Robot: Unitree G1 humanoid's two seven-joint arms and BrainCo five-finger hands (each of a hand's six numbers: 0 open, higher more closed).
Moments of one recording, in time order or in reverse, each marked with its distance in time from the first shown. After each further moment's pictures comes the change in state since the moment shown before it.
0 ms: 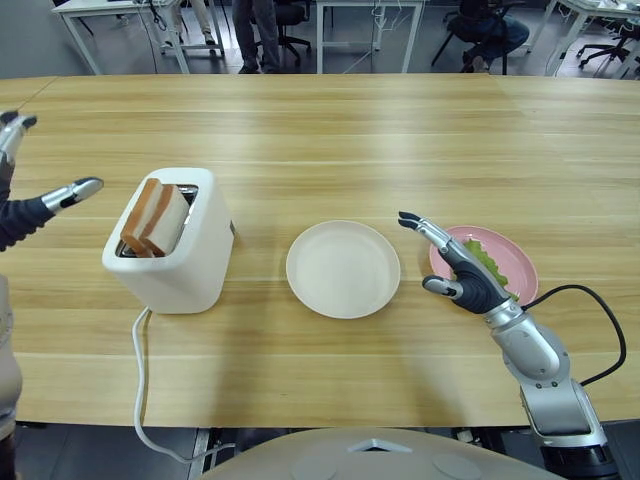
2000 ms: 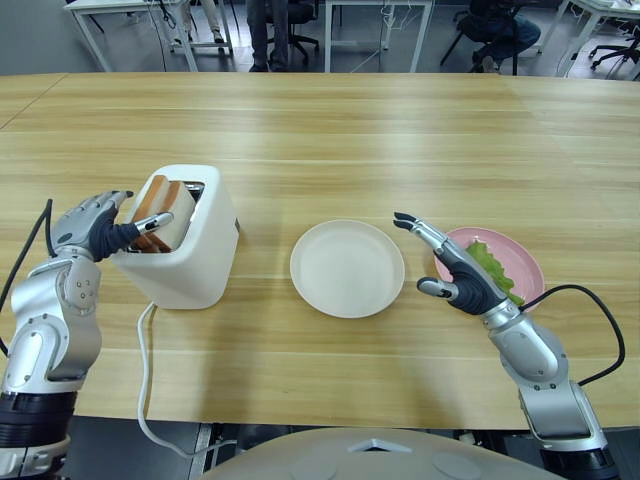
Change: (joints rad) left arm -0.201 -0.029 -0.429 0.205 -0.019 0.219 -0.142; right arm 0.008 0.001 0.019 -0.048 -0.015 0.039 0.002
